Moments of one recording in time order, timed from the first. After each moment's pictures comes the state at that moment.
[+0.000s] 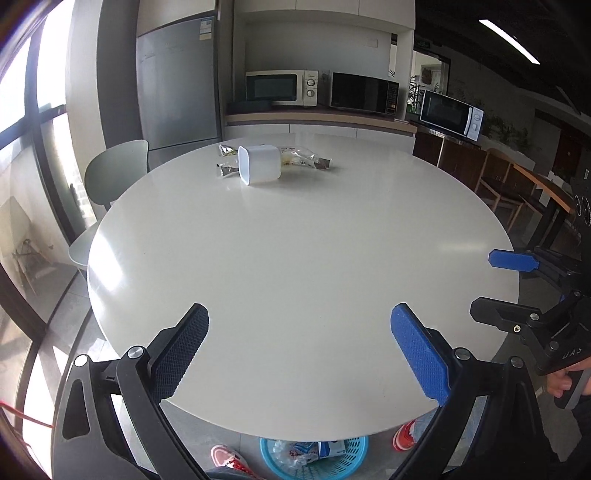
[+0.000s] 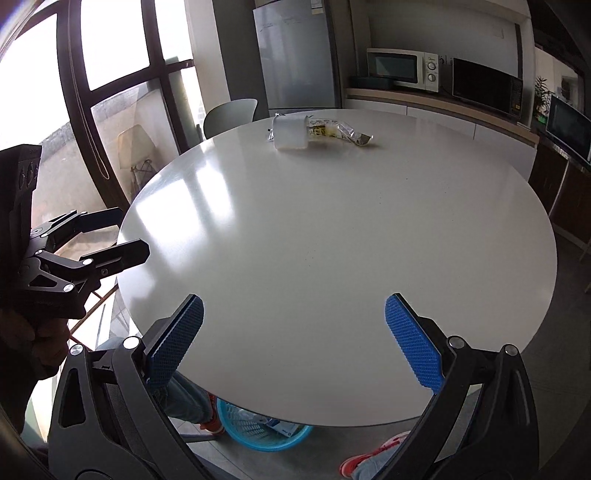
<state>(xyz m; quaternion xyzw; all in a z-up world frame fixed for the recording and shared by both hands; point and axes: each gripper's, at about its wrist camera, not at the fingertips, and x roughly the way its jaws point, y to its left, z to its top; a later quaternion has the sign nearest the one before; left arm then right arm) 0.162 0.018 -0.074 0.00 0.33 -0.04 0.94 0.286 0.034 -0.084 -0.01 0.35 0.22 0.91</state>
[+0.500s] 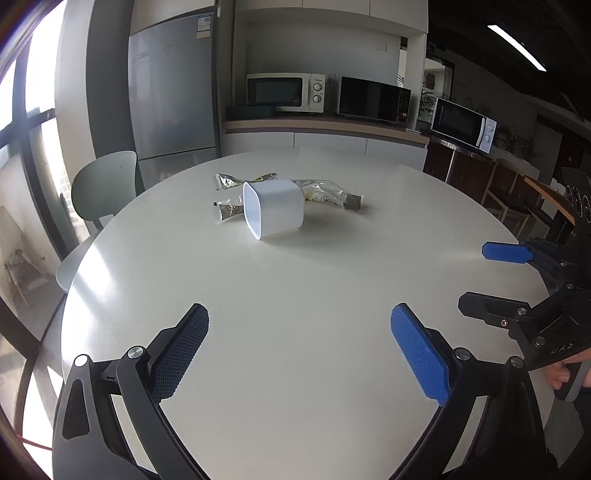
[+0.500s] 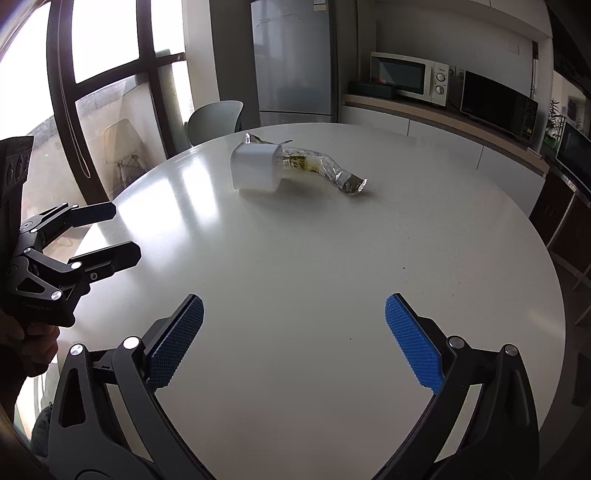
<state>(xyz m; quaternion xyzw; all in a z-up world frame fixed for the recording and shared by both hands) 0.281 0.046 -0.062 -0.01 0.33 -0.05 0.94 0.435 0.052 -0.071 -0.04 0.36 0.21 0.91</state>
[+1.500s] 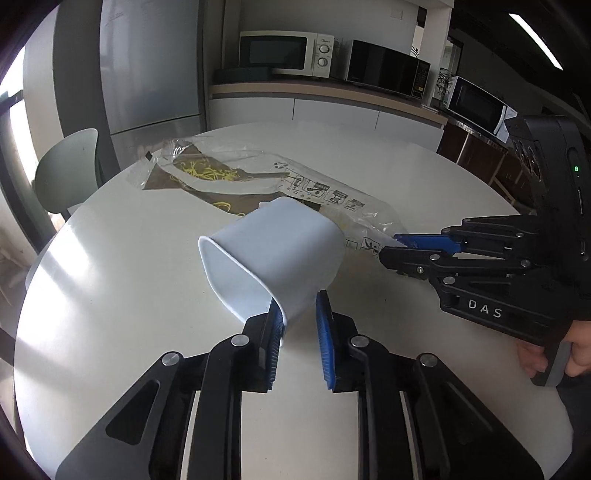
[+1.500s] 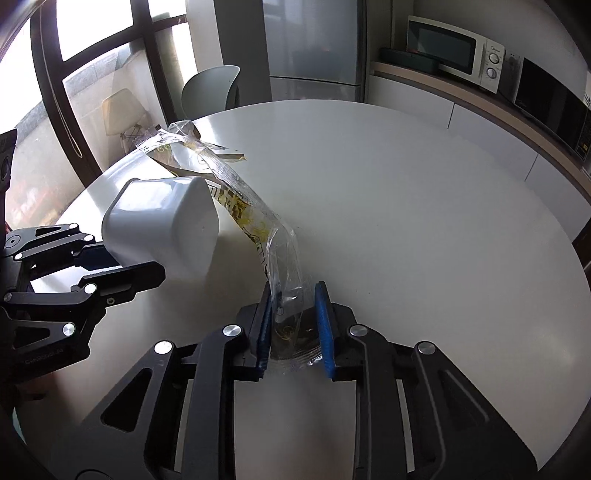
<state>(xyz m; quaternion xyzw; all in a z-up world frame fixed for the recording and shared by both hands) 0.437 0.068 -0.090 -0.02 0.40 -0.07 0.91 0.641 0.112 -0.102 -0.08 0.42 0.25 0.87</state>
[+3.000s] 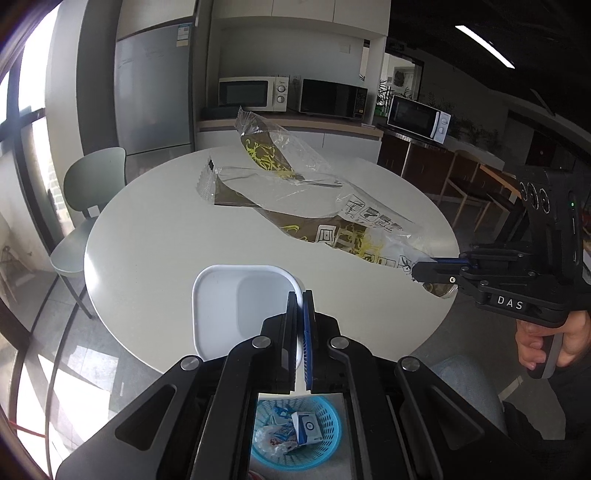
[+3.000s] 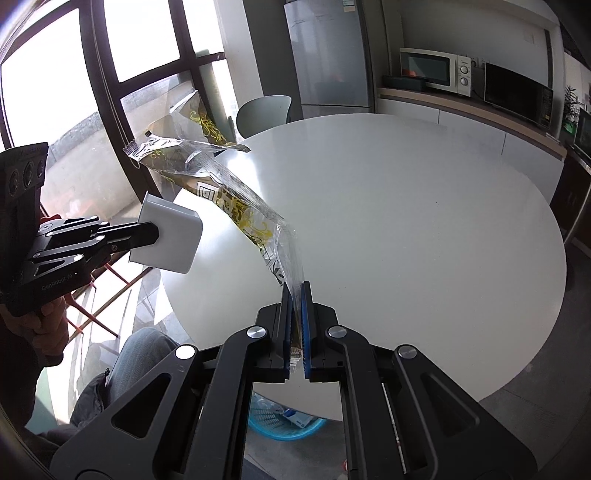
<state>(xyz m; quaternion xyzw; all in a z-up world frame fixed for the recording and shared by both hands) 0.106 0.009 -0.033 -0.01 0.34 -0.11 0.94 0.244 0.037 -0.049 -0.01 0.37 0.29 0.88</state>
